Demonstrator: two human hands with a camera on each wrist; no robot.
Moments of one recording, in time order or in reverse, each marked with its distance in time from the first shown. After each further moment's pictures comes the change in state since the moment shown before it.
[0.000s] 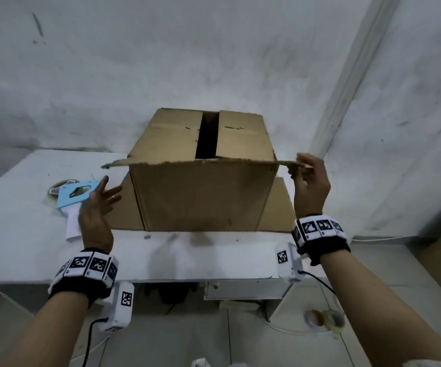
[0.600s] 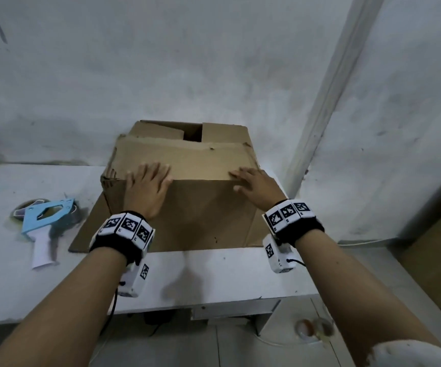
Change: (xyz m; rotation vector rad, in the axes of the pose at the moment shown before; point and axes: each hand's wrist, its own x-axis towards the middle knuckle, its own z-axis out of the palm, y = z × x) left_hand 0.047 0.032 0.123 1.040 -0.579 0.275; right_hand 0.048 0.014 0.055 -0.700 -0.991 0.073
